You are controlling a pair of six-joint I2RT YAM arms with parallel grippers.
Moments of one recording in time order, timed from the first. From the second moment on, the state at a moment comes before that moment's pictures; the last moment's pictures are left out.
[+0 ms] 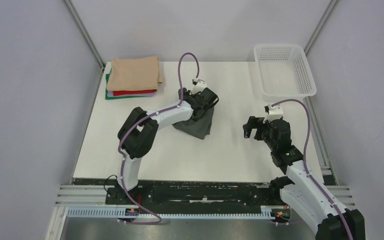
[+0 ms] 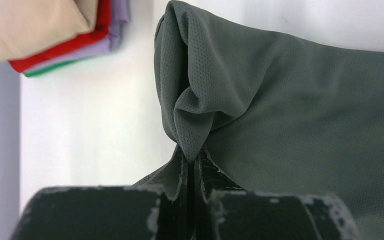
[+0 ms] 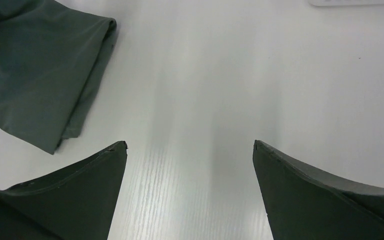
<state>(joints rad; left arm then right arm) -0.78 2.03 1.51 -0.57 -0.89 -0.37 0.26 0.76 0.38 -0.04 0.04 0.22</state>
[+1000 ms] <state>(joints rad) -0.48 2.12 1.77 -0.05 -0.97 0.46 0.26 0.82 0.38 -0.04 0.15 0.20</state>
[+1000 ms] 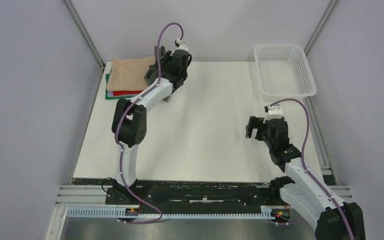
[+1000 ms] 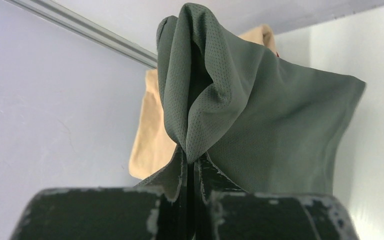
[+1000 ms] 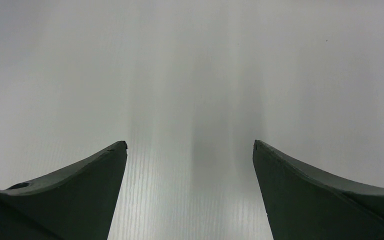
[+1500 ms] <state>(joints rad) -0.44 2.11 1.94 -0.14 -0.94 0.50 0.26 0.79 0.38 -0.05 0.16 0.20</state>
